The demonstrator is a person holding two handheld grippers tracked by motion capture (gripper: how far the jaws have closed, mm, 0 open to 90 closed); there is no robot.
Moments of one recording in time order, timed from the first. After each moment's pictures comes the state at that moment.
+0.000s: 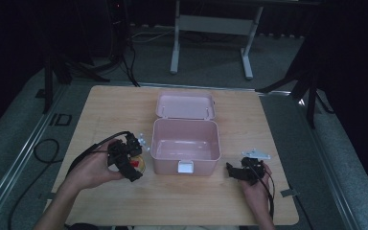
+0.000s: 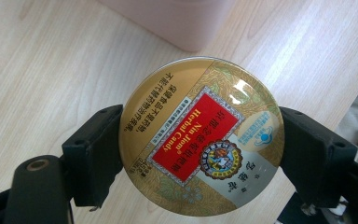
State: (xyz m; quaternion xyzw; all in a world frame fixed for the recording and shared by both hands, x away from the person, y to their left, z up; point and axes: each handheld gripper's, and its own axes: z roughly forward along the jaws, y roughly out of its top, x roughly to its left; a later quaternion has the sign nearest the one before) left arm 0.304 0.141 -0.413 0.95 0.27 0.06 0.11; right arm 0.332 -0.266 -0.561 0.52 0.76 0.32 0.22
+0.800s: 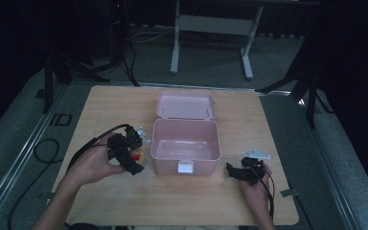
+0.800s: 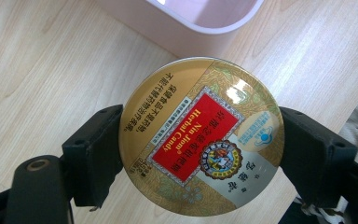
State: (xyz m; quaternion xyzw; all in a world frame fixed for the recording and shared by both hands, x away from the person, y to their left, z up) left arm 0.313 0.141 -0.399 0.95 0.28 0.06 0.13; right arm 0.332 -0.266 -0.561 0.52 0.76 0.32 0.22
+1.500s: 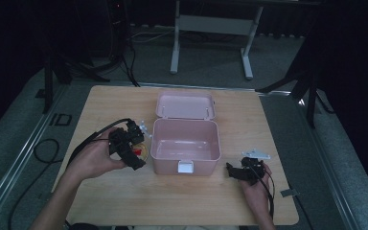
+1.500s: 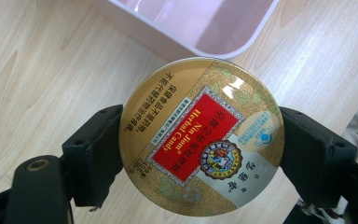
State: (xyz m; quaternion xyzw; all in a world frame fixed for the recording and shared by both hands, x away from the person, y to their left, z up) left arm 0.318 0.135 -0.382 0.95 0.27 0.08 0.13; right arm 0.332 -0.267 -0.561 0.52 0.76 0.32 0.22
